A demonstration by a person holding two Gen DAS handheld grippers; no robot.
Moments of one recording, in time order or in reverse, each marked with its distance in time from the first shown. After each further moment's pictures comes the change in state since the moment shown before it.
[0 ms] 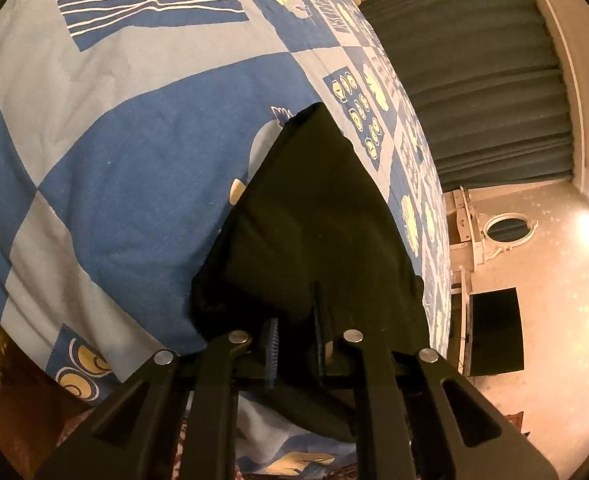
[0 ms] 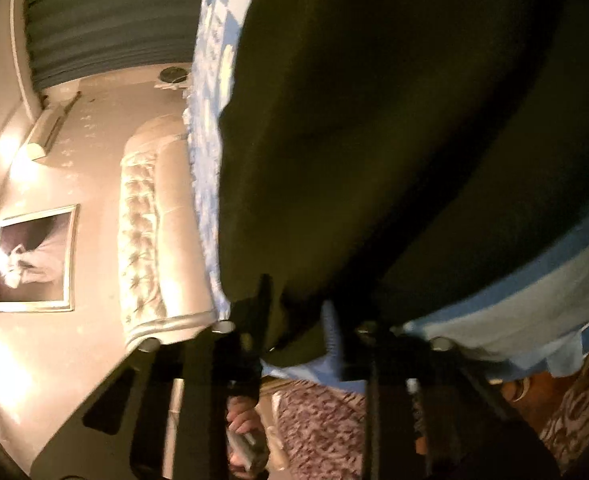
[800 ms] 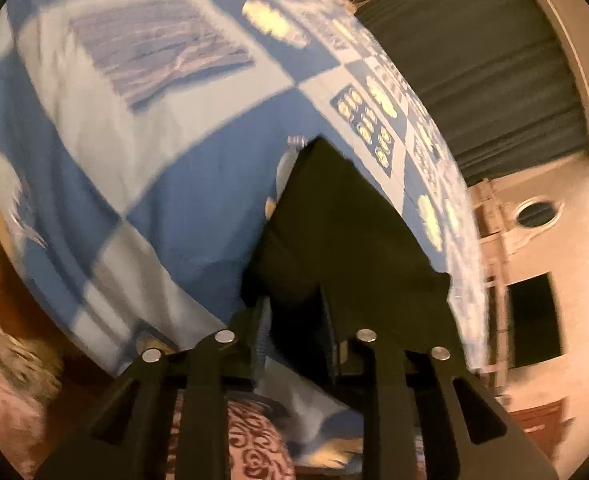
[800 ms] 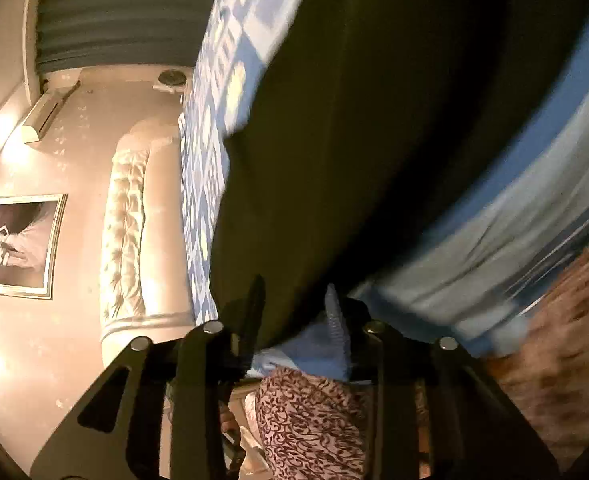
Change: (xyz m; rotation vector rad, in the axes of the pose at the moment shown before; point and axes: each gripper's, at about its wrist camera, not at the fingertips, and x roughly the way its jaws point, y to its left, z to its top) left arm -0.041 -0.022 -0.007 0.143 -0.088 0.169; right arm -0.073 0.016 0.000 -0.101 -0.073 -0.074
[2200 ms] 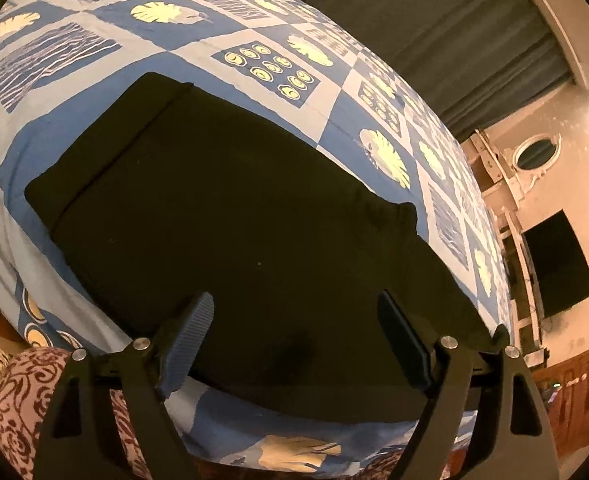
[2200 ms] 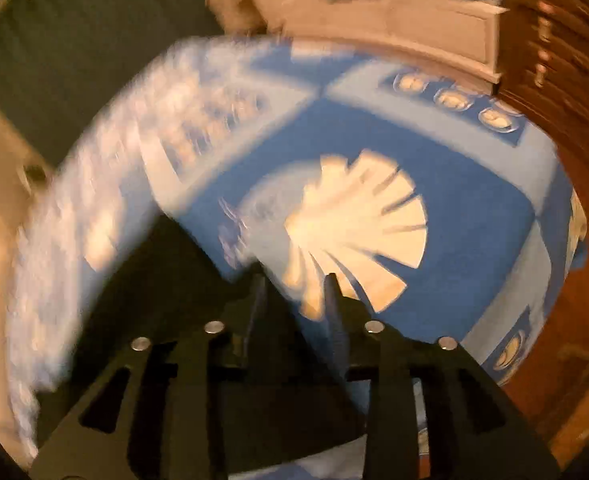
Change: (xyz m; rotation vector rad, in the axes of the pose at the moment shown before) left arm 0.056 -0.115 -0.072 0.189 0.027 0.020; right arm -0.317 -0.112 0.270 -0.152 -0.623 -0.593
